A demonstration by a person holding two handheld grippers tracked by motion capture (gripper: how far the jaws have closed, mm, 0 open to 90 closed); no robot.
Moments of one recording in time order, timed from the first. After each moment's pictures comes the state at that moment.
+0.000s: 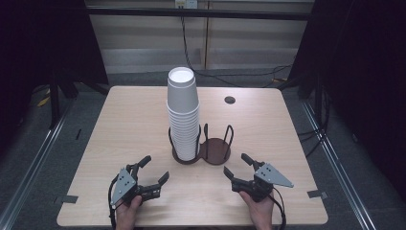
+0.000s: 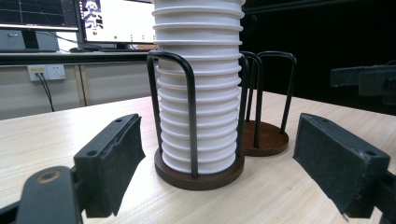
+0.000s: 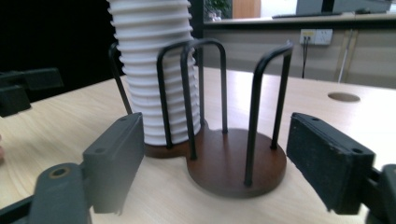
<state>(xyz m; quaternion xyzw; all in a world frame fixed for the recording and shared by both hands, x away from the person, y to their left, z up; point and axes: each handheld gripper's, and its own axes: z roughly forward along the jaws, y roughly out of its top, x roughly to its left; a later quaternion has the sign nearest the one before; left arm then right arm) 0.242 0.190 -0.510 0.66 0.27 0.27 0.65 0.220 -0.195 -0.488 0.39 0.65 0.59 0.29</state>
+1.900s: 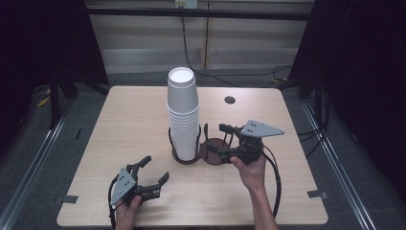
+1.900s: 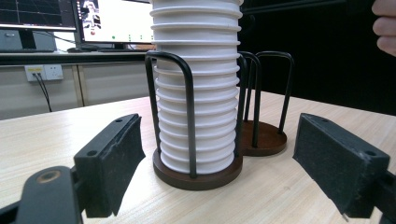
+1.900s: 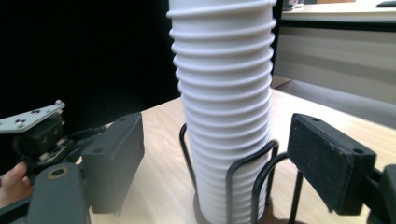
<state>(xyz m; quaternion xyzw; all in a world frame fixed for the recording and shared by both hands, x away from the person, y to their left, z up) 0.242 0.190 -0.510 0.66 0.27 0.27 0.65 0.282 -0.160 -0.376 0.30 0.72 0.61 0.17</state>
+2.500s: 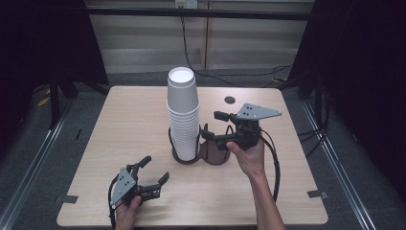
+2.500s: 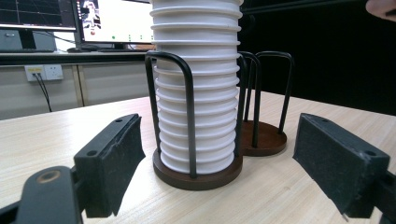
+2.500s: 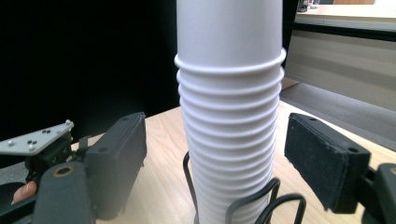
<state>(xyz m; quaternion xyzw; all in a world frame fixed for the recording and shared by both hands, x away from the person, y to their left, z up) 0.242 0.190 -0.510 0.66 0.27 0.27 0.65 0.302 -0.151 -0.337 0.27 0.73 0.60 0.15</state>
